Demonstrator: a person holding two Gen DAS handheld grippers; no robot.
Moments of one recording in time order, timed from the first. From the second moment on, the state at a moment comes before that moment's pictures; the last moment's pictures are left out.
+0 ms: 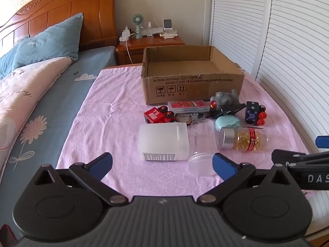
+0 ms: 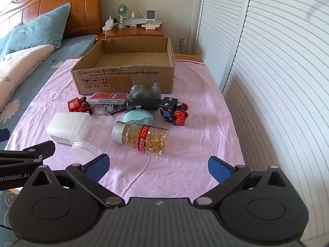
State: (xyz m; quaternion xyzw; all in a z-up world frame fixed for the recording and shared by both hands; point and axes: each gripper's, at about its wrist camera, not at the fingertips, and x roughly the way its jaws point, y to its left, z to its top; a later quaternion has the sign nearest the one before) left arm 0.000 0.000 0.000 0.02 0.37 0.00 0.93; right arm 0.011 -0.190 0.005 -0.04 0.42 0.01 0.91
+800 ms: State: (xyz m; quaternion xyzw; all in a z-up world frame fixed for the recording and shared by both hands) left arm 0.000 0.001 0.000 0.01 0.38 -0.01 0.92; right arm 0.011 -0.190 0.006 -0.03 0.42 0.01 0.91
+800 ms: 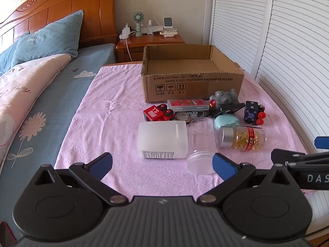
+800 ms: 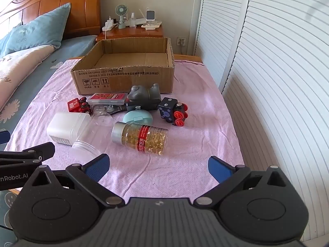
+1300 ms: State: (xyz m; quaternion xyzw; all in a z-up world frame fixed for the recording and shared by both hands) left arm 0.001 0.002 0.000 0.01 0.38 0.00 0.92; right arm 0.011 -0.190 0.007 -0.03 0.41 0.01 0.91
